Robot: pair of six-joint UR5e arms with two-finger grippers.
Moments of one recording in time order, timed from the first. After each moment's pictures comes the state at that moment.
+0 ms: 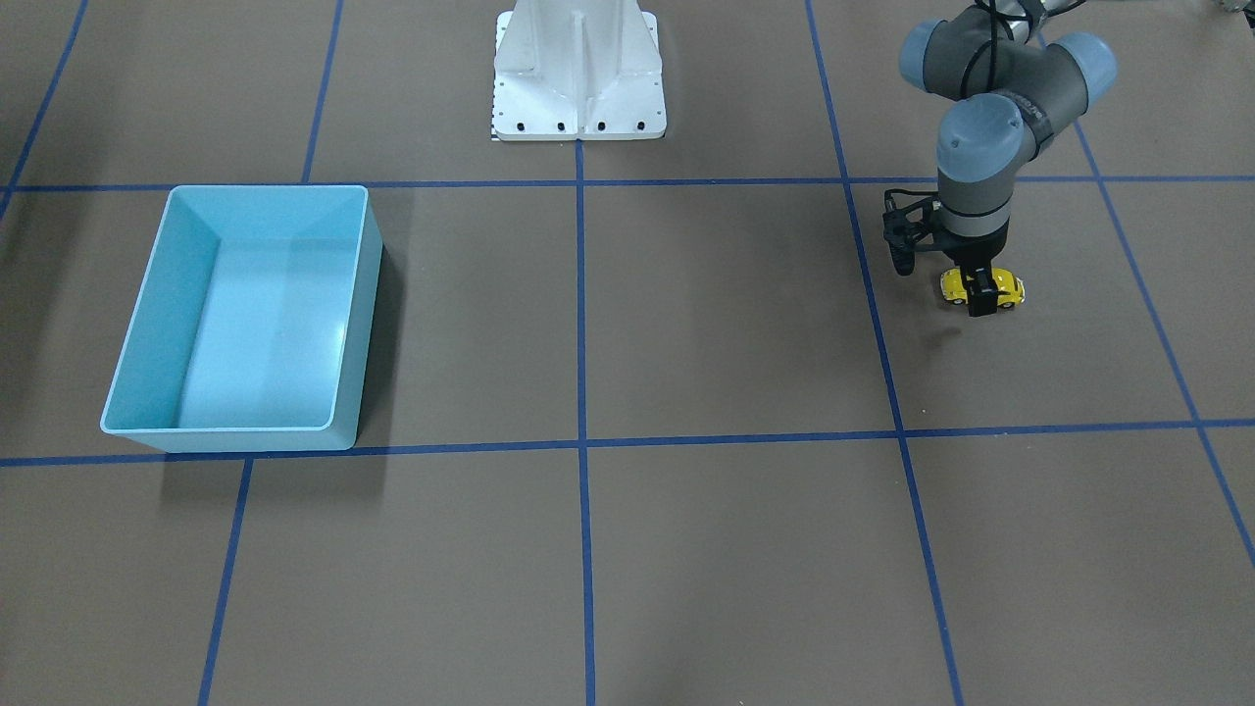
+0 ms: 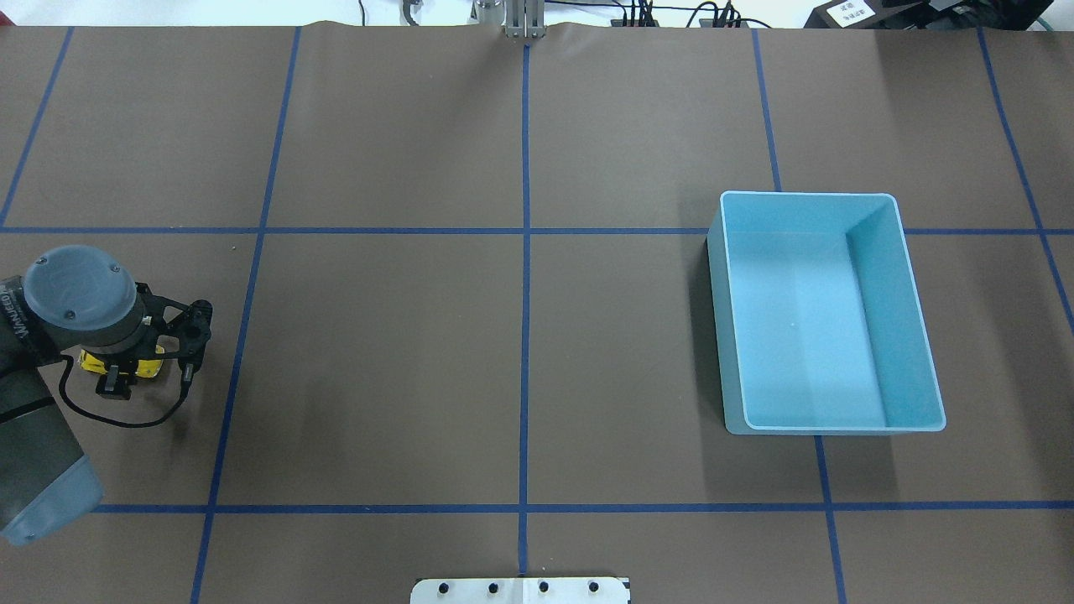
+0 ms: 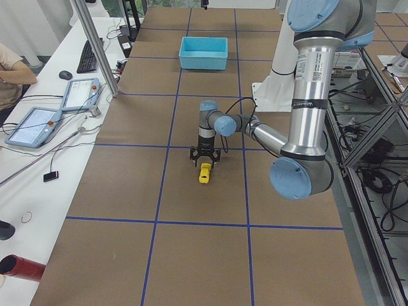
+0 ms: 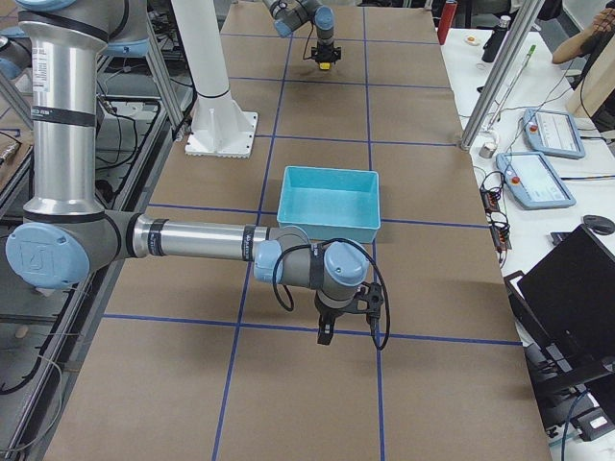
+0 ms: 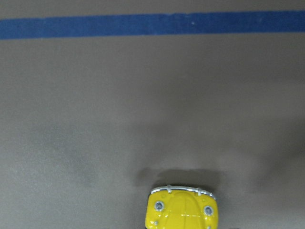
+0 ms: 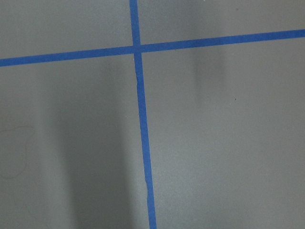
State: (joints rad) left arm -0.64 -1.64 -1.84 -1.57 -1.74 0.60; right arm 1.54 -1.65 1.62 -1.62 2.37 0.06
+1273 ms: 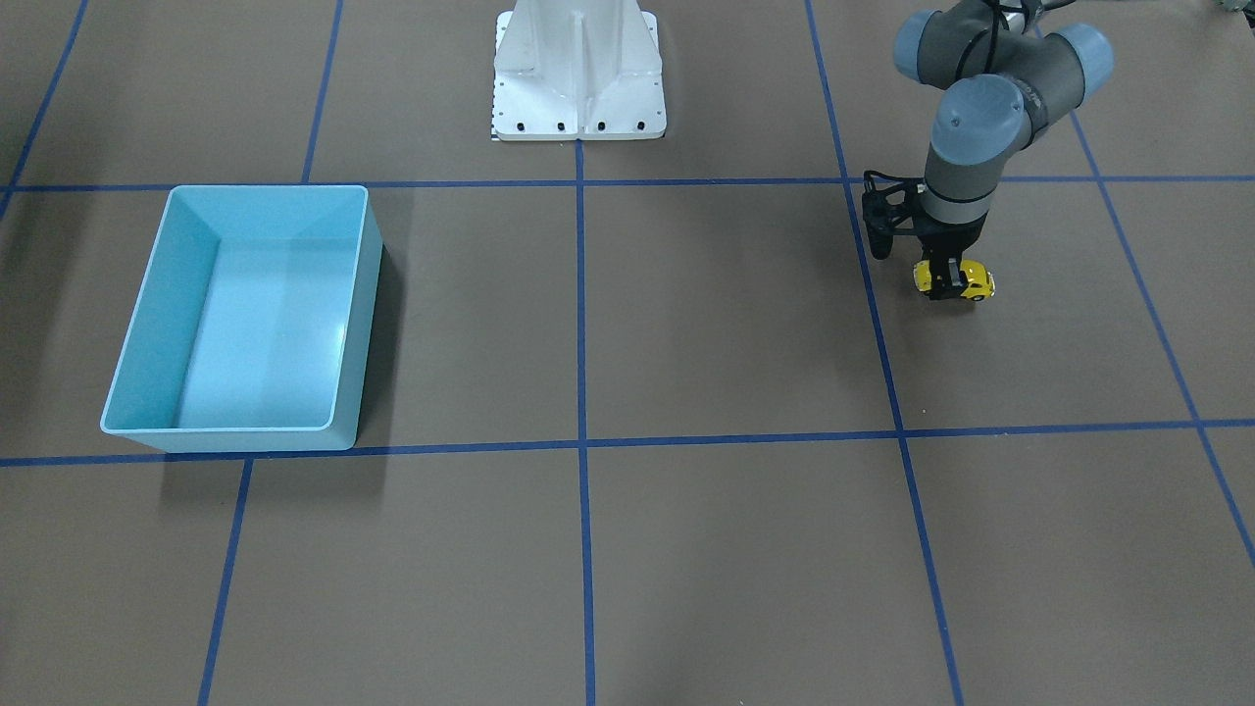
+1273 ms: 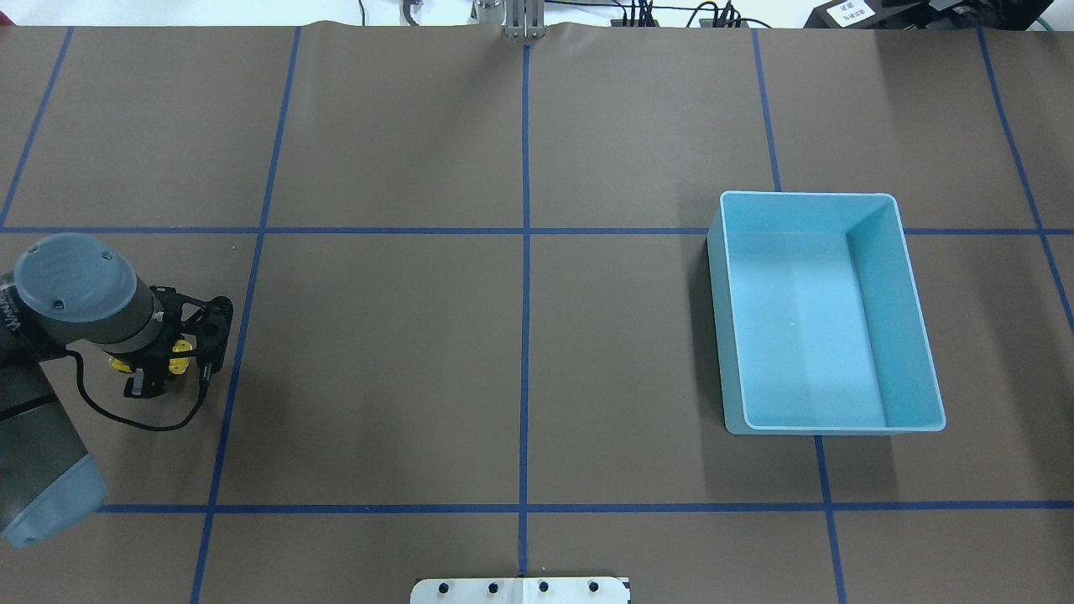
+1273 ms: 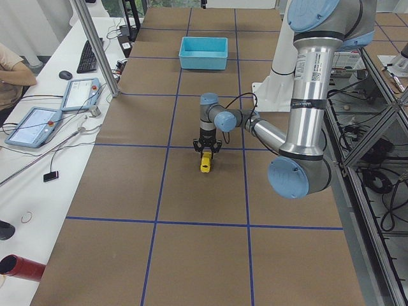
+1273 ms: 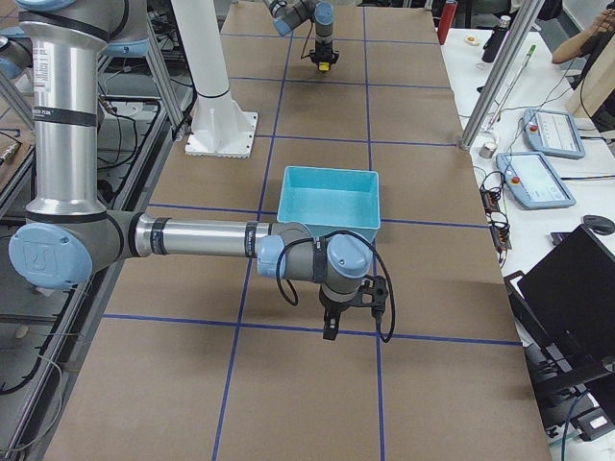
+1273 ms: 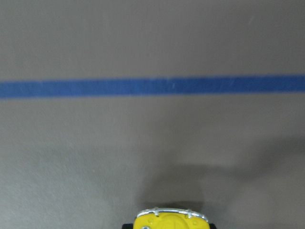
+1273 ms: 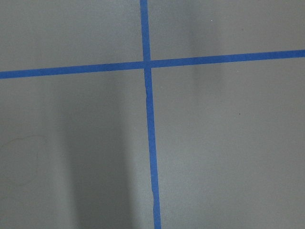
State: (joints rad) left arm -0.64 -1.66 -1.91 -1.61 -1.84 0.58; right arm 1.54 -1.65 1.64 -1.61 2.36 0.07
